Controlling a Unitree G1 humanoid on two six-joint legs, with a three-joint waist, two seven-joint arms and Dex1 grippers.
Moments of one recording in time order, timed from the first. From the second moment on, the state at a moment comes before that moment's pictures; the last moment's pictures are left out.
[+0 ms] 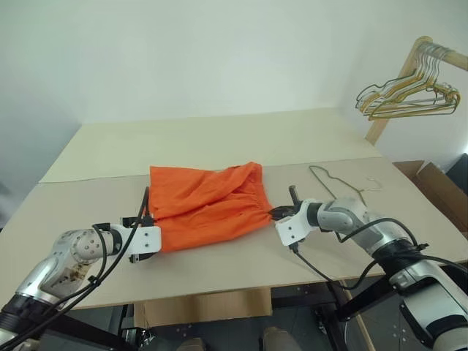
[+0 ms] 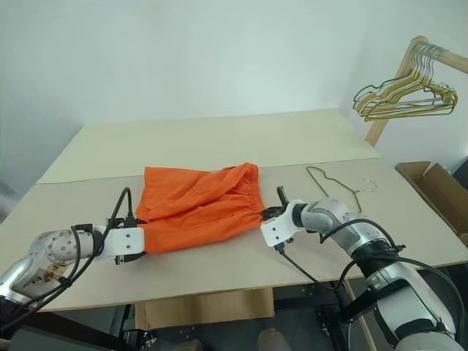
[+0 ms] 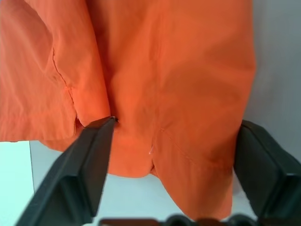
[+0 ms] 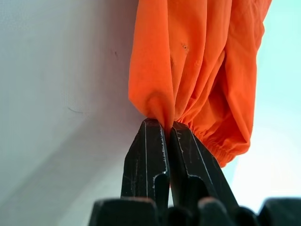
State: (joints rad) left arm -0.15 0.95 -0.20 0.01 0.32 -0.01 -0.81; right arm -0.65 -0.70 0.50 0.41 -0.57 -0.61 0.64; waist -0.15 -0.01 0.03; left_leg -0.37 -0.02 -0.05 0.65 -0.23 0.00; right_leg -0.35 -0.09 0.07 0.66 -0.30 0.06
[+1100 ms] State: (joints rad) left arm -0.58 0.94 -0.11 0.23 0.15 0.00 -0.97; right arm -0.66 -0.62 0.32 0.18 -0.15 -0.34 0.77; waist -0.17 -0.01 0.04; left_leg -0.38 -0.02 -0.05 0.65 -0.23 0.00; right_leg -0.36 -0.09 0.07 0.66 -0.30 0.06
